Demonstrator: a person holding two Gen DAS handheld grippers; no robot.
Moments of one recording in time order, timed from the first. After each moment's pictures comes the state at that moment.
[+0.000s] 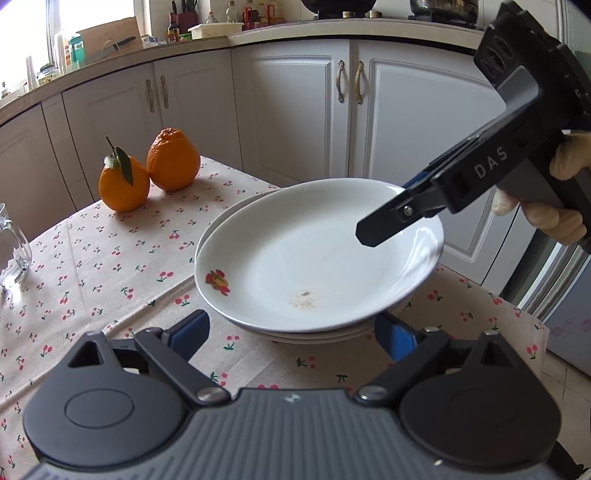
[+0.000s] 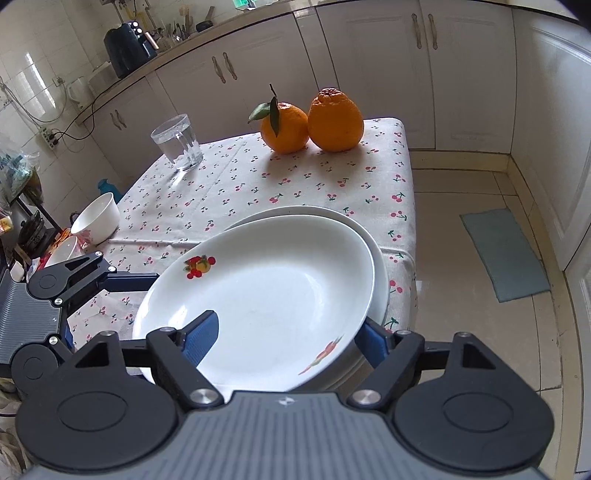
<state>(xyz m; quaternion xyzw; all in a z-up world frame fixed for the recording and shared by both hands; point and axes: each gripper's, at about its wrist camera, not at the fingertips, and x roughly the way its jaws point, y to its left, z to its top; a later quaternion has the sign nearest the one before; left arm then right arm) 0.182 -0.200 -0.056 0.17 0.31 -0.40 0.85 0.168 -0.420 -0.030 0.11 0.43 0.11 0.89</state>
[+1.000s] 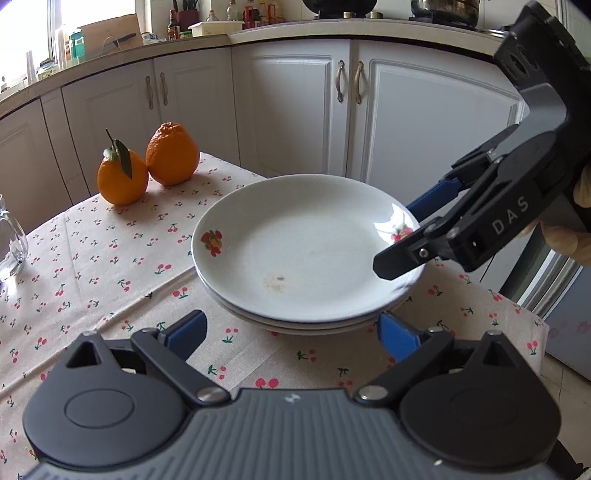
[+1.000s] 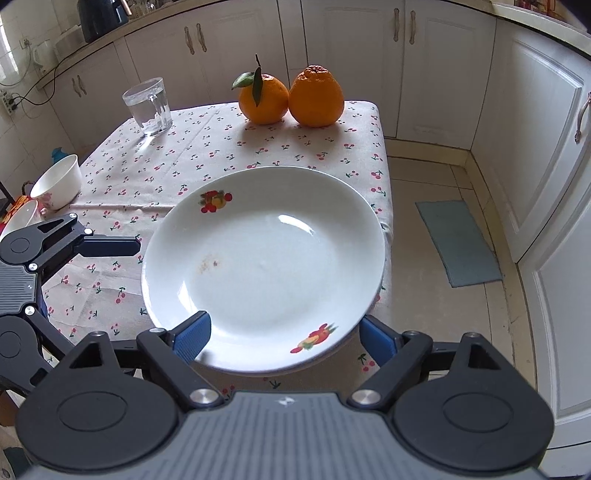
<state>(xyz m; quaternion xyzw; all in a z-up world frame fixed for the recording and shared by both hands) 0.183 -0.195 -0.063 0.16 0.31 -0.40 0.85 0.156 -0.388 -0.034 0.04 0.46 0.05 0.88</state>
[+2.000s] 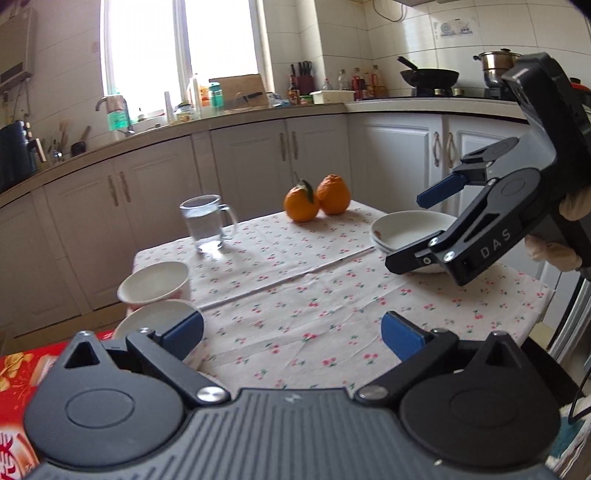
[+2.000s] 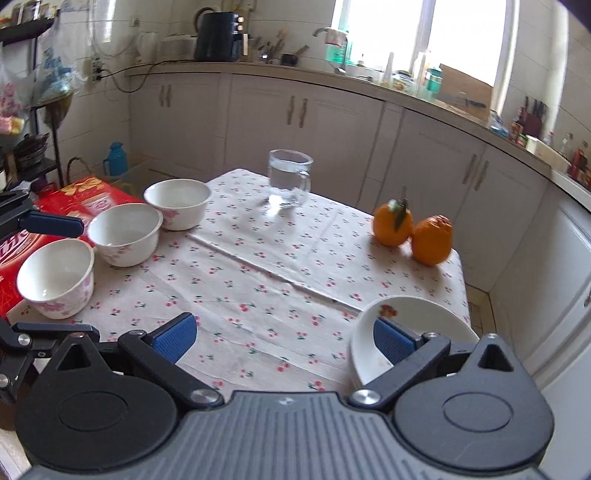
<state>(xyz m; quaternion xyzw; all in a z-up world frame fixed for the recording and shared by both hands) 0.066 0.029 -0.002 0.12 0.21 -0.24 0.94 0.107 -0.172 0.026 -0.13 0.32 0.13 0.93</state>
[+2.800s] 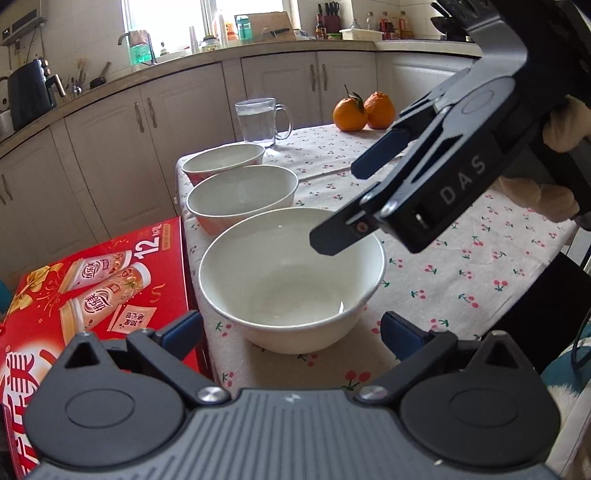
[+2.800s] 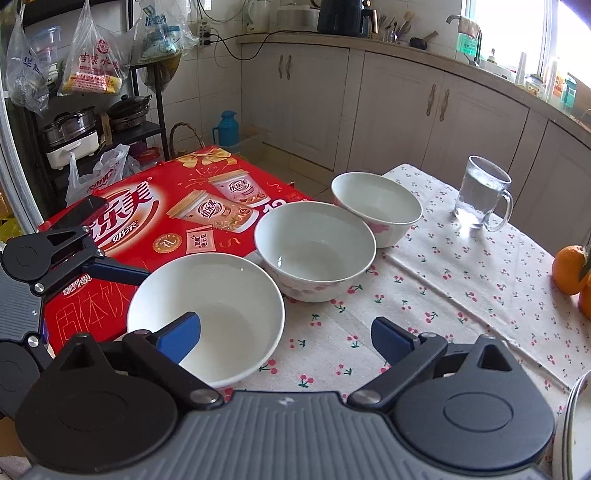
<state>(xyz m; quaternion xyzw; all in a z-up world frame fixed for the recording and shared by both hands) 0.081 0.123 -0.068 0.14 0.31 -0.23 0.91 0.157 -0.010 -0.018 -0.12 0.37 0.27 0.88</state>
